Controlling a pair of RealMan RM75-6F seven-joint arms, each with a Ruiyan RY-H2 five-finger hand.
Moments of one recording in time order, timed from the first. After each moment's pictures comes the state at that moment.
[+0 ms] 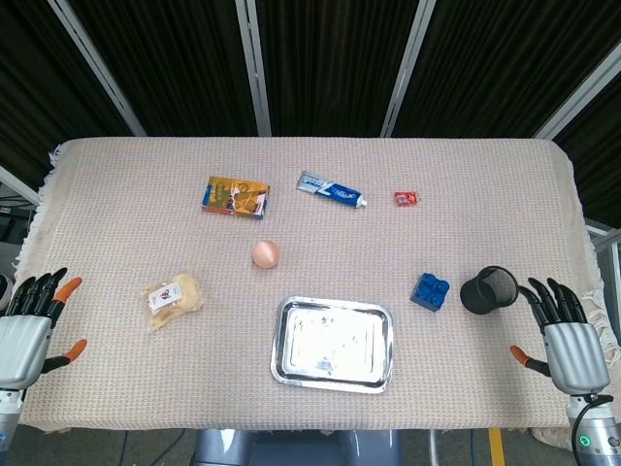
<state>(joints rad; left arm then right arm) -0.10 -1.08 -0.01 -1.79 1.52 1.46 0.21 0.08 -1.21 0.05 -1.48 -1.58 1.55 -0.01</state>
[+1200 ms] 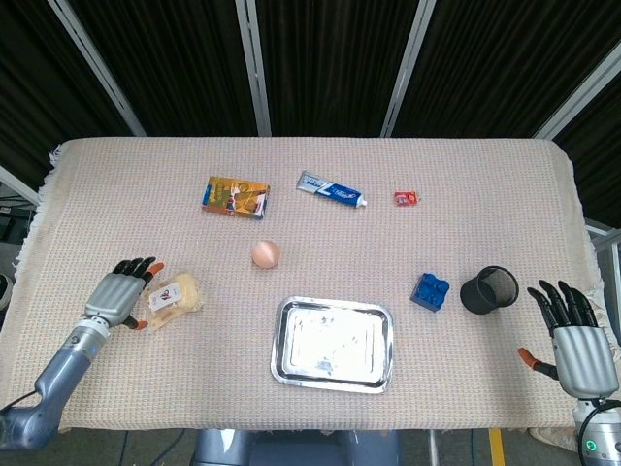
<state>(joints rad) -0.51 -1.29 -0.11 -1.53 1.08 0.82 0.42 0.06 -1.20 0.05 -1.50 -1.56 1.56 -0.03</state>
